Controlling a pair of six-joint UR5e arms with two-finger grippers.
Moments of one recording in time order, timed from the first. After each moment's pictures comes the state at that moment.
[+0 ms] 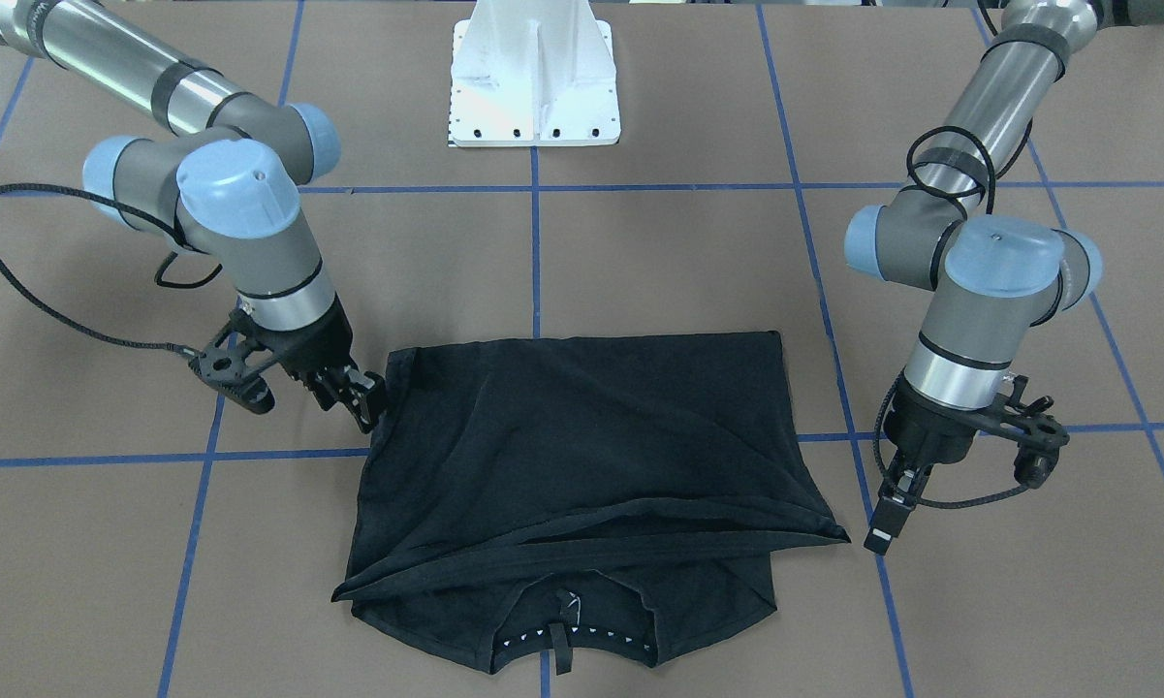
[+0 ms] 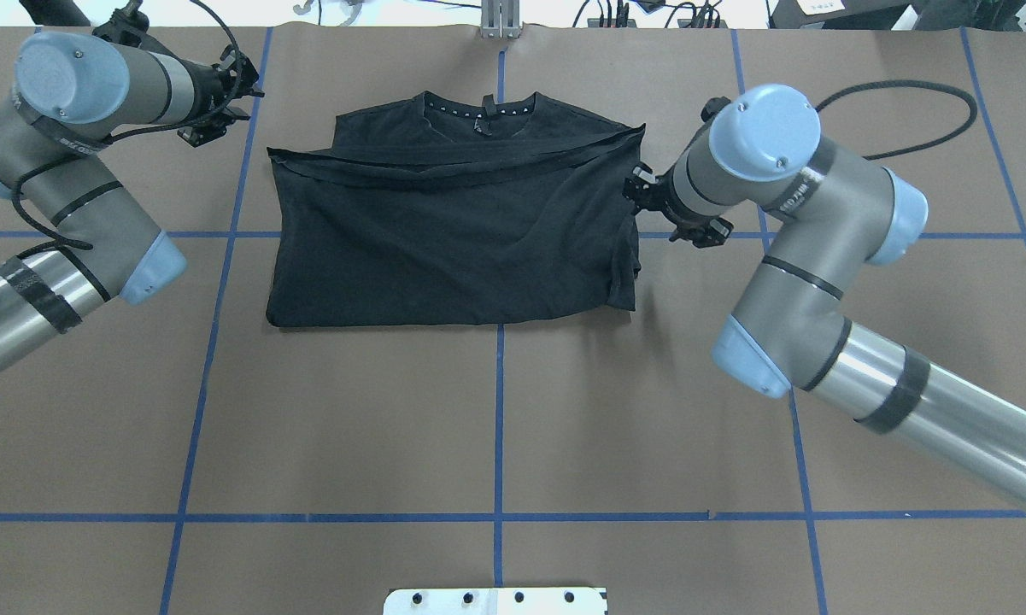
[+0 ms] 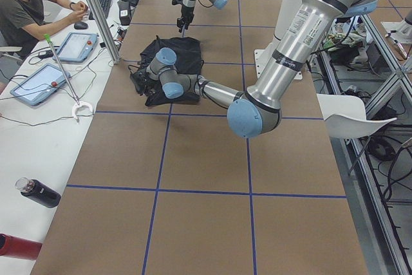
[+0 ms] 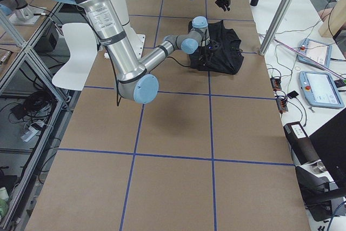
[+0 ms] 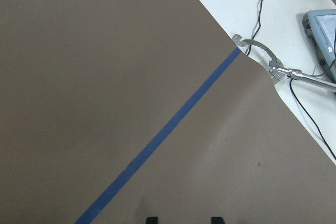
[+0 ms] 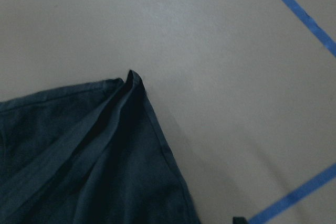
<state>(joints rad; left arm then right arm) -0.92 -2.11 -1.29 -2.38 -1.73 -1.88 0.70 -1.08 1.67 -1.31 1.83 1.71</state>
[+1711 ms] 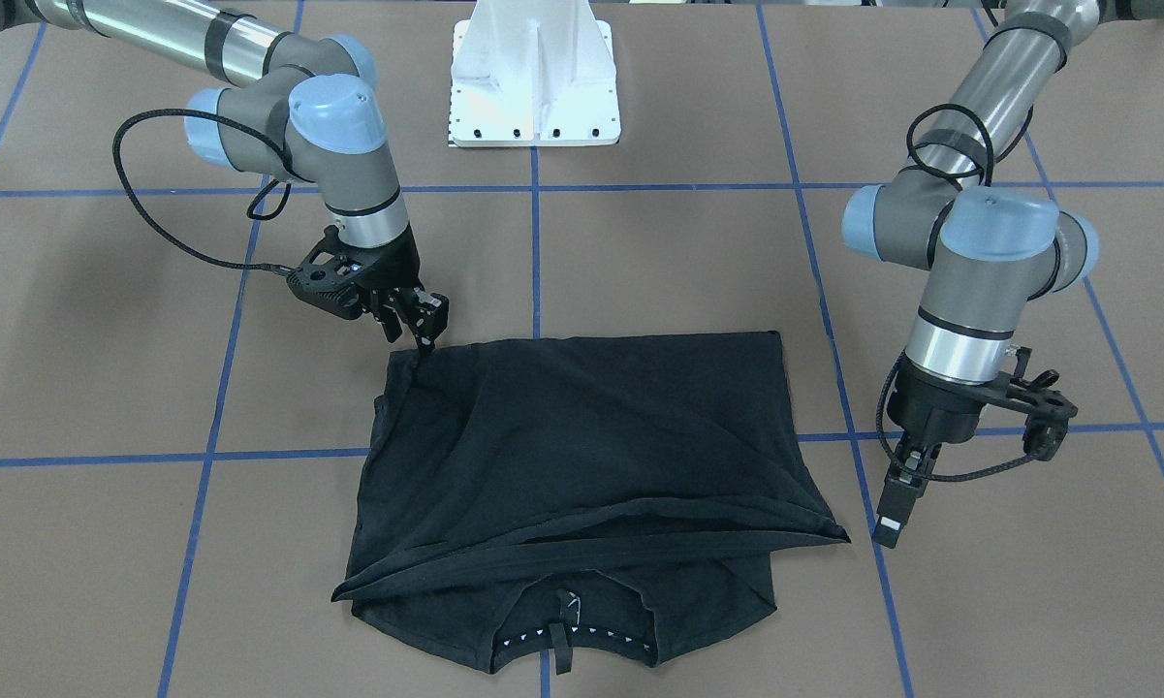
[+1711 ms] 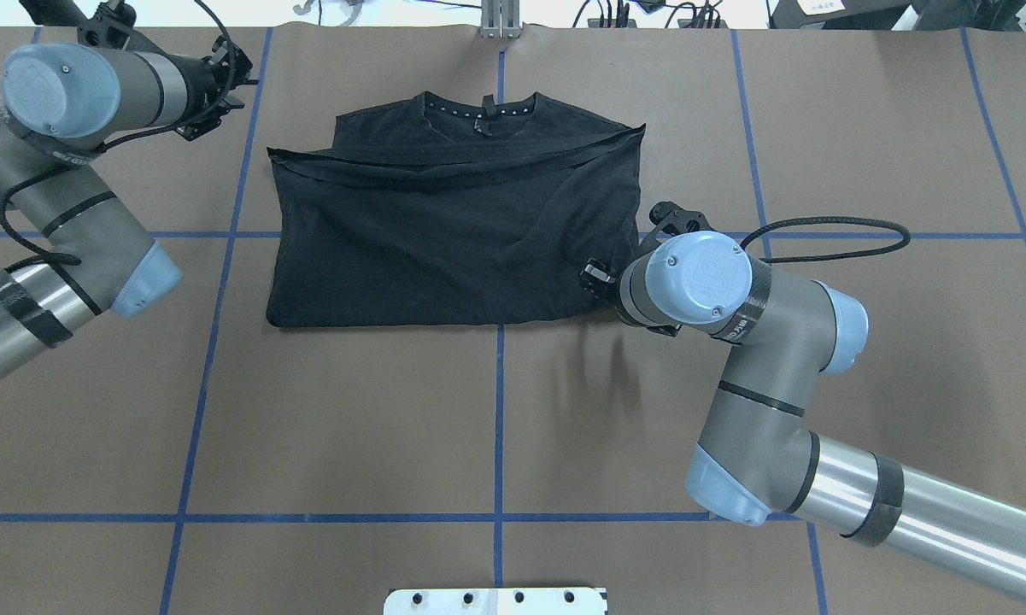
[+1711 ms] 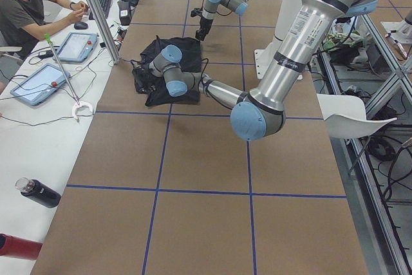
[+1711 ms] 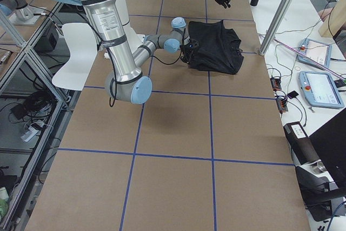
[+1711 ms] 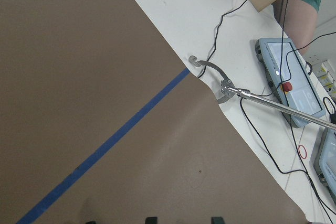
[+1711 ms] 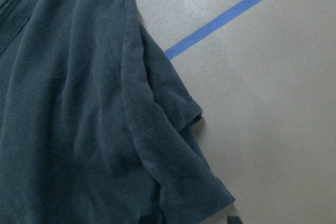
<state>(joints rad) -0.91 -2.07 -1.36 -2.38 -1.64 -1.88 0.51 -1.09 1.70 -1.32 1.65 1.79</state>
